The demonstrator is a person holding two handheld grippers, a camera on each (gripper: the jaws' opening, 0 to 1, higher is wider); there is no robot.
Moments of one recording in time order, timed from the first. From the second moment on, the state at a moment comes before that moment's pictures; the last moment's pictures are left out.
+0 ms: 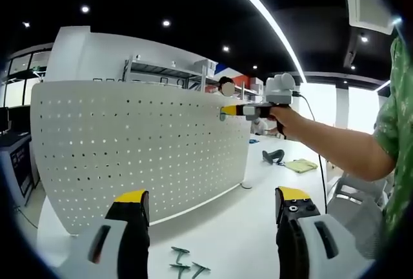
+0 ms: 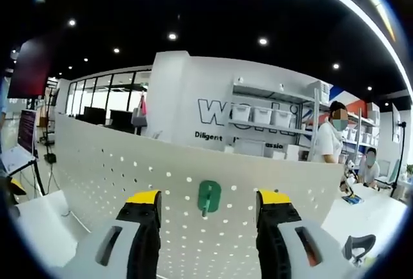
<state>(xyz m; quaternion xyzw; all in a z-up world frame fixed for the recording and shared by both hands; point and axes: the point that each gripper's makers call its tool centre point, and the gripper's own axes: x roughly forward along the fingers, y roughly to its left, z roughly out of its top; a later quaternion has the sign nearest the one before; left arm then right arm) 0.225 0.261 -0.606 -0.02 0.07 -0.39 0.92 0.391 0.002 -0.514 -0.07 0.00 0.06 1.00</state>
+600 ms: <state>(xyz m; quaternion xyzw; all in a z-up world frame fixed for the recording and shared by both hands) 0.216 0.266 -0.597 -0.01 0.06 -0.38 0.92 0.364 0.010 -0.508 -0.06 -0.01 0.08 1.00</state>
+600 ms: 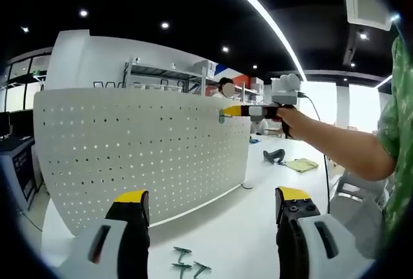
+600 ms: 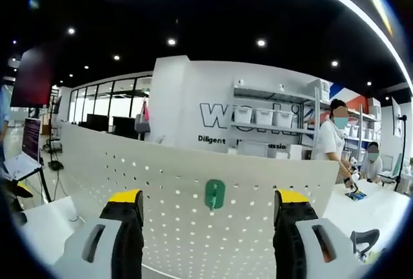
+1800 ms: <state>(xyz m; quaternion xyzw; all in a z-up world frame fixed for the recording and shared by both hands) 0.185 0.279 -0.592 0.00 0.06 -0.36 0.93 0.276 0.070 -0.529 -0.06 0.00 0.16 0.99</state>
